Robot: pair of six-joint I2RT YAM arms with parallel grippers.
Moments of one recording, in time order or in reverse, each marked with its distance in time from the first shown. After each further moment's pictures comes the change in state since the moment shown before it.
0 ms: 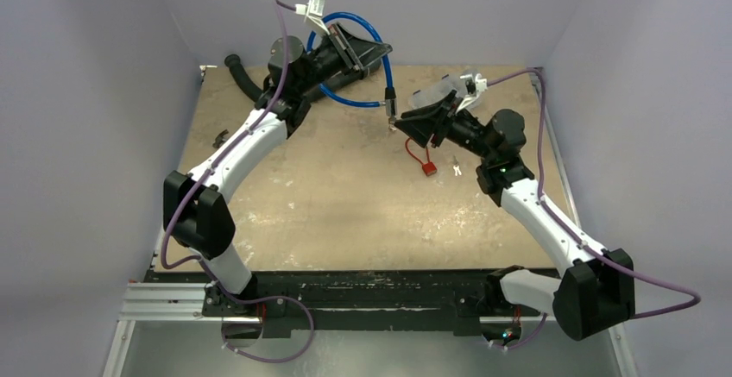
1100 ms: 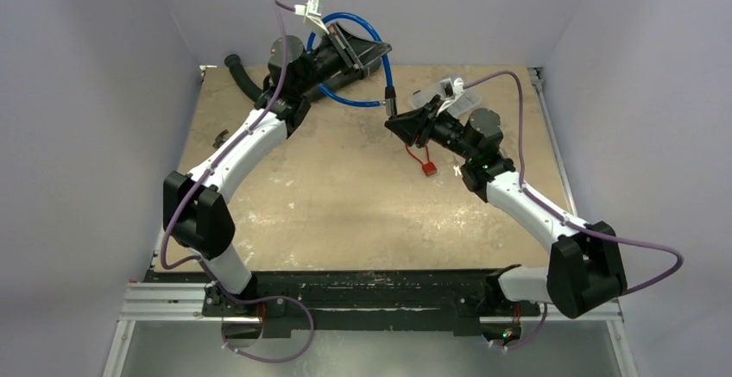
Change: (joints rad) left arm 0.000 -0.002 0.004 -0.016 -0.013 -0.022; right arm 0.068 0.120 -0.023 0.014 0.127 -0.102
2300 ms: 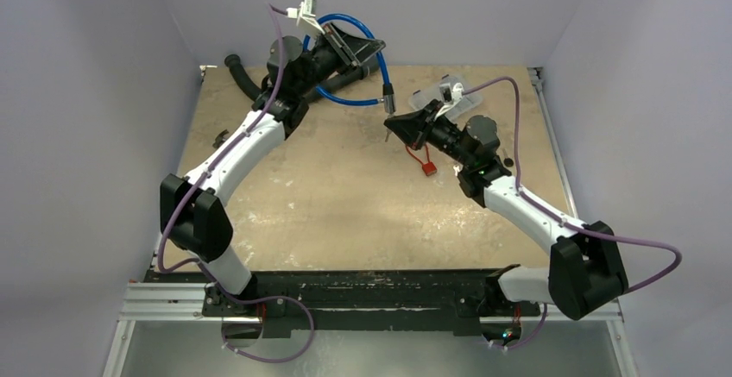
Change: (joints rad) left arm 0.004 -0.026 -0.011 -0.054 -0.127 0.018; right arm 0.045 0.003 -0.036 0.071 0.069 -0.016
